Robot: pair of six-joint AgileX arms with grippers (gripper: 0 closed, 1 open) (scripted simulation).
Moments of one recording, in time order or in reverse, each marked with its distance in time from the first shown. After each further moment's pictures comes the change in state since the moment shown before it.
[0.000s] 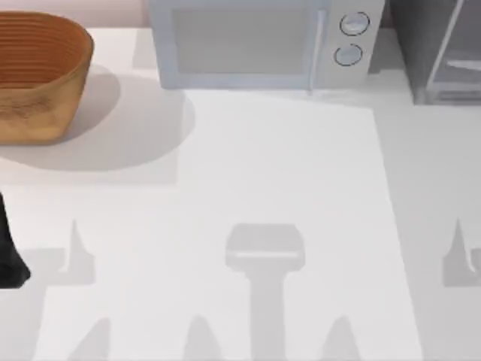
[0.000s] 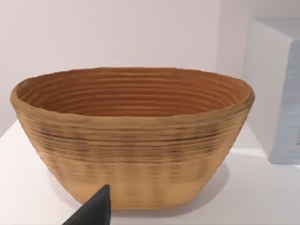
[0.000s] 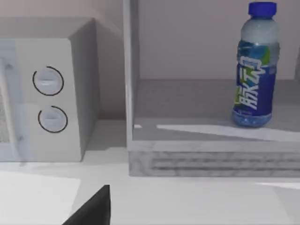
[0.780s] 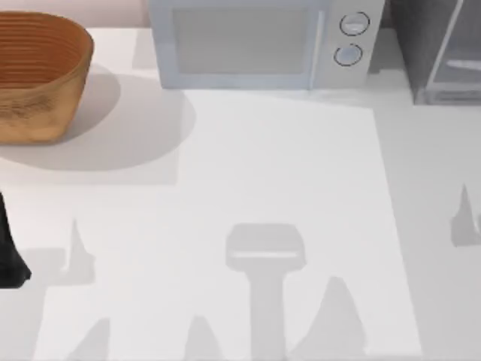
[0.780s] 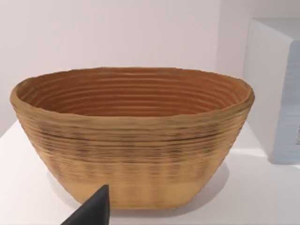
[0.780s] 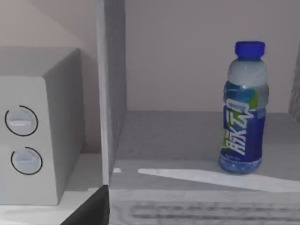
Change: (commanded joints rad) left arm 0.000 0.000 0.000 0.000 0.000 0.000; right arm -0.211 0.679 0.083 0.642 -0.210 0.008
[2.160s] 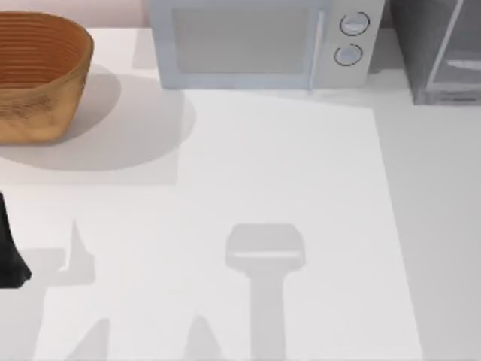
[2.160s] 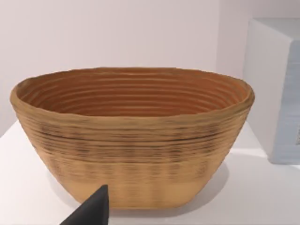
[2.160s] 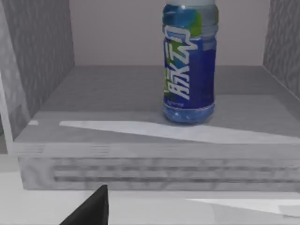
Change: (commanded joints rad) left arm 0.000 0.000 0.000 0.000 0.000 0.000; right arm -0.307 1.139 0.134 0.957 -0.291 0.005
